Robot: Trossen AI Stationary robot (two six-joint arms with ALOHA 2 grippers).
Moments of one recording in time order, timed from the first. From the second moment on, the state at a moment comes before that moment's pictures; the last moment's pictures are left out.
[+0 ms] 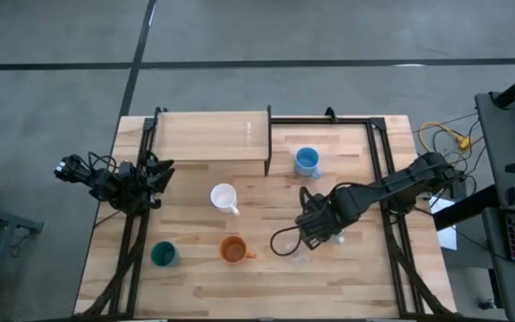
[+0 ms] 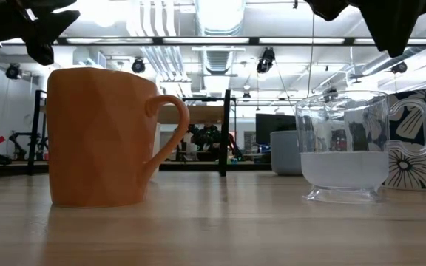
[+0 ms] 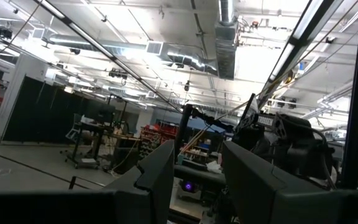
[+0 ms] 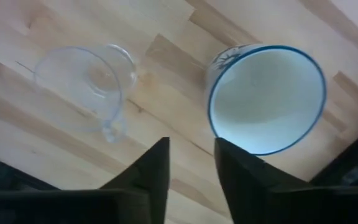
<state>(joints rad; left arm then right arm) -0.44 0.05 0.01 0.65 -0.71 0.16 0.38 1.67 1.50 -1.36 -0.05 1.35</state>
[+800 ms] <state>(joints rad) -0.44 0.05 0.01 0.65 -0.71 0.16 0.28 1.67 1.42 -1.30 -0.05 1.45</state>
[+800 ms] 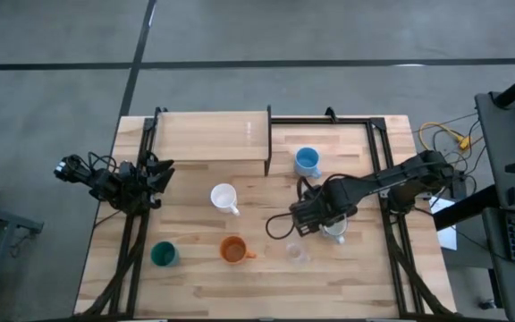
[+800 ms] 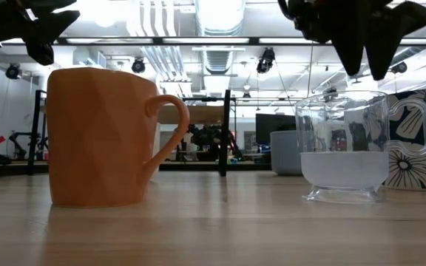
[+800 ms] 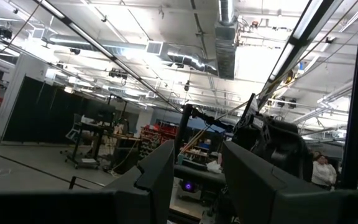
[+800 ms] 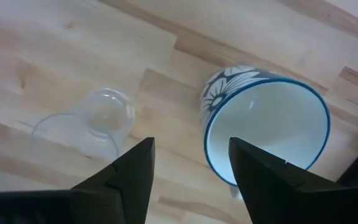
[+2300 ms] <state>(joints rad) -0.44 0.05 0.01 0.65 -0.71 0.16 0.27 1.67 1.22 -1.11 -0.09 1.52</state>
